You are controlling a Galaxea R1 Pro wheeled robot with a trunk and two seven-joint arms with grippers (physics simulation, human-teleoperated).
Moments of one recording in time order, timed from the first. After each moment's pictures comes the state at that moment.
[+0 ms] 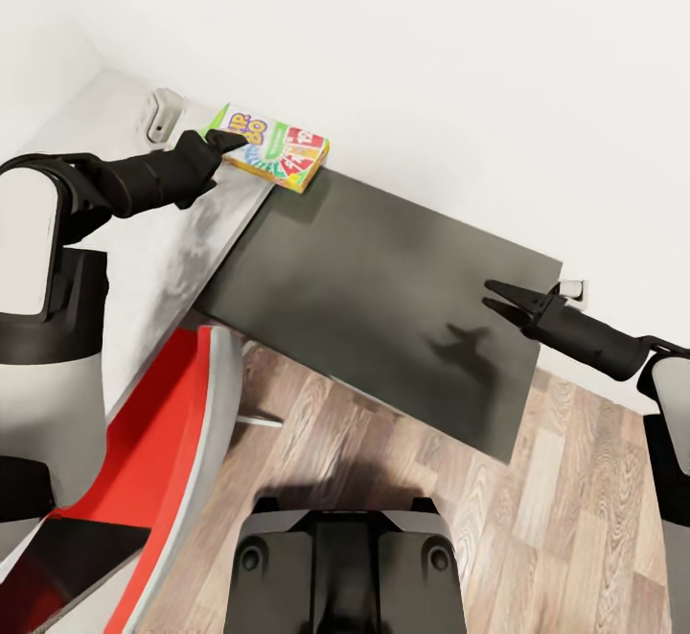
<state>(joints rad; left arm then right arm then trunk) -1.26 0.17 -0.13 -1.61 1.49 0.77 0.78 -0.67 -0.30 -0.23 -1.61 -1.12 1.04 0.47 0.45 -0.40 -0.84</state>
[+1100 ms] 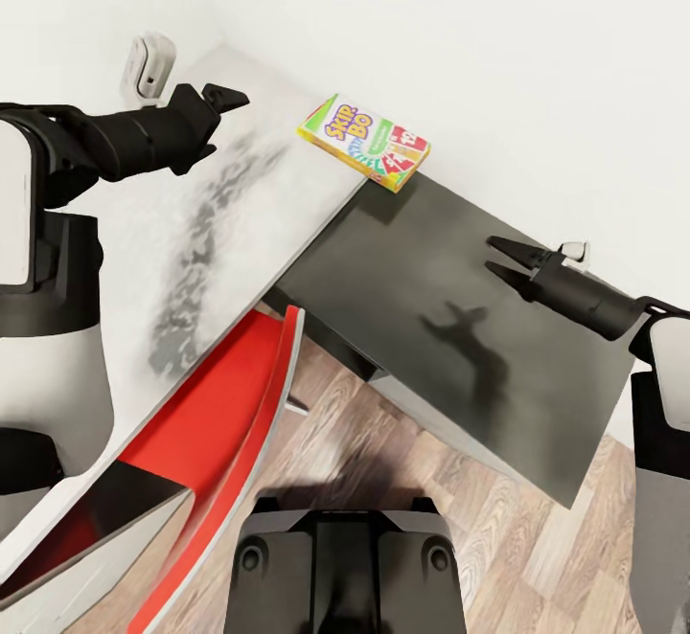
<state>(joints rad) -1.36 0.14 -0.13 -1.60 1.50 0.80 0.81 -0.82 -0.25 -0.25 -1.55 -1.16 1.04 0.33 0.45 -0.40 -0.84</state>
